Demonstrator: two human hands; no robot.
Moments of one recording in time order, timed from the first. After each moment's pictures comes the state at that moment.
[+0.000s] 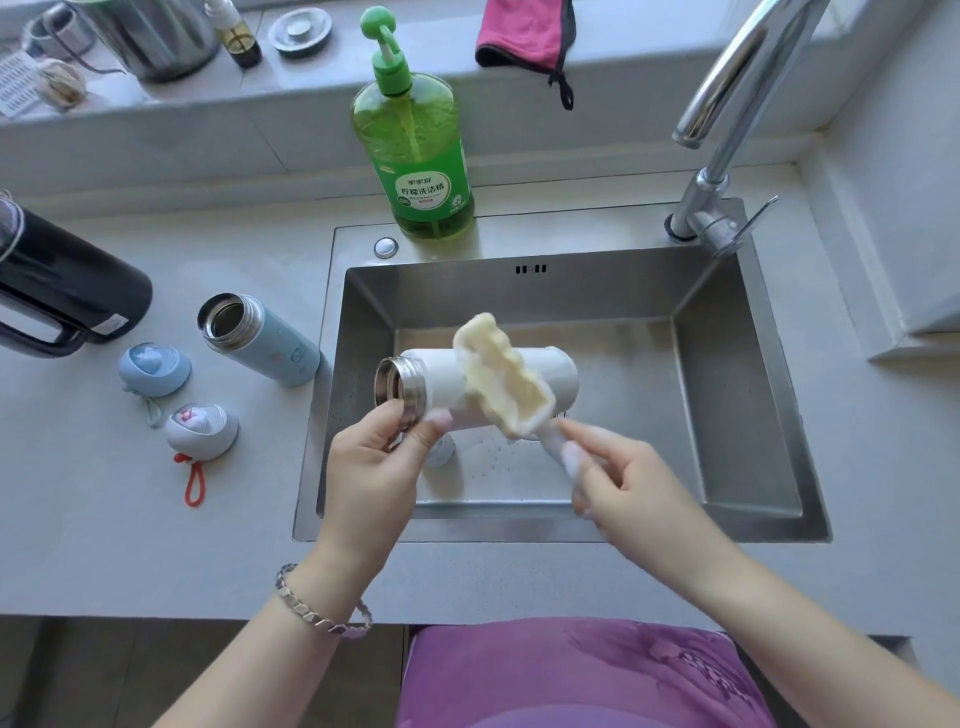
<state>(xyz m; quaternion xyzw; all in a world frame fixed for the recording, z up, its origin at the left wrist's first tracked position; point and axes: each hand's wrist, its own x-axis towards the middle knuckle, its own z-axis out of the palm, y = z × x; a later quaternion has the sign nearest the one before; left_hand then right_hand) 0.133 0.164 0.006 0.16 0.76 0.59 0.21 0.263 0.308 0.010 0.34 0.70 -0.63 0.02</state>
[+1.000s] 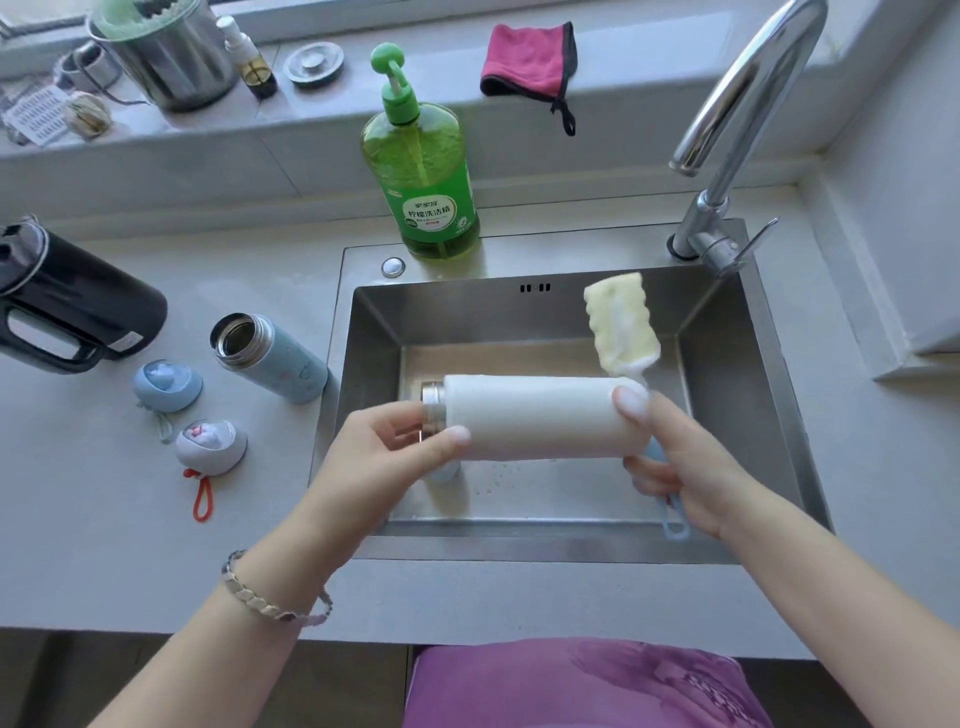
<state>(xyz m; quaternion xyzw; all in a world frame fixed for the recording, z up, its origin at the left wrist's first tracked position) 0.111 0.169 0.036 0.17 0.75 0.51 0.39 0.254 0.364 -0.013 0.42 0.47 -0.78 0.01</state>
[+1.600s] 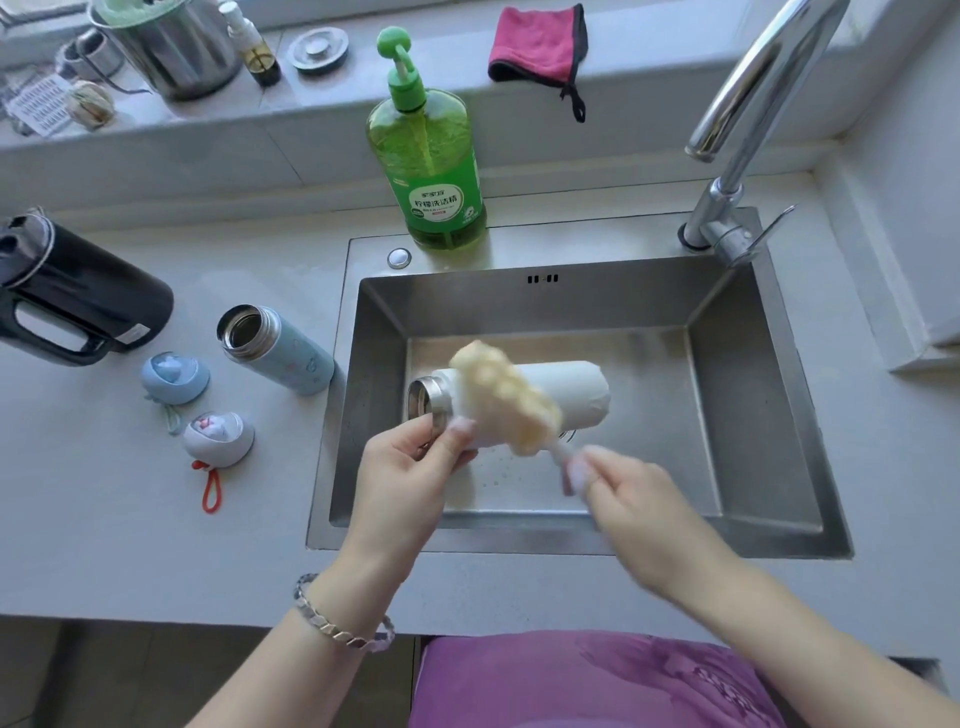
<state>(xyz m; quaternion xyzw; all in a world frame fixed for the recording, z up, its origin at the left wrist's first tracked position) 0.138 0.179 0.012 0.07 0.74 0.60 0.29 0.262 0.312 -0.002 0.30 0.80 -0.51 0.07</state>
